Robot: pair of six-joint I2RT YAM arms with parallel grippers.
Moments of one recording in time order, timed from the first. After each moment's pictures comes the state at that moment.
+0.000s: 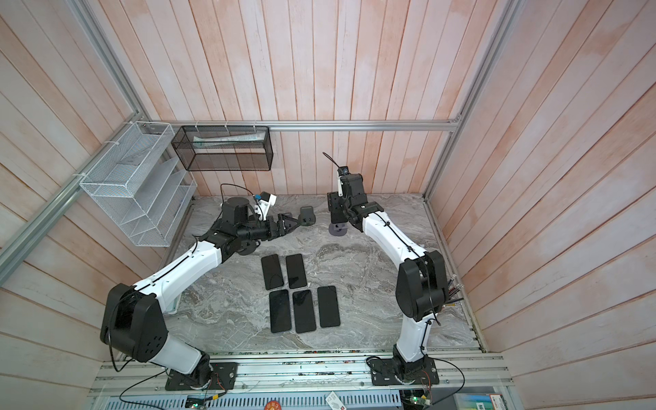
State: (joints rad) left arm -0.37 1.55 1.20 -0.08 0.70 -0.62; right arm 0.43 1.83 1.61 -0.29 0.13 0.10
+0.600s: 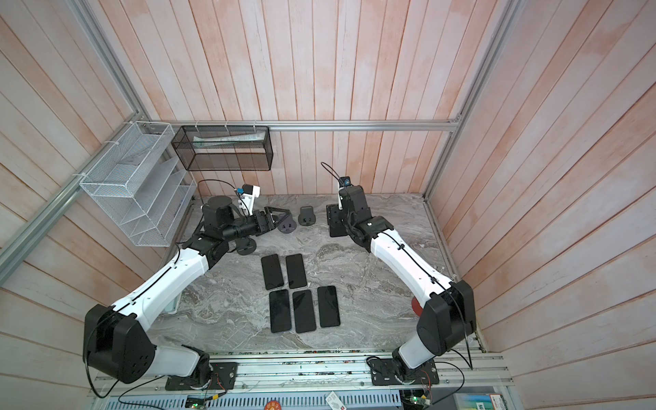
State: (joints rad) left arm -0.34 1.40 1.14 0.00 0.61 -0.66; right arm 0.55 1.53 1.38 -0.39 0.21 0.20
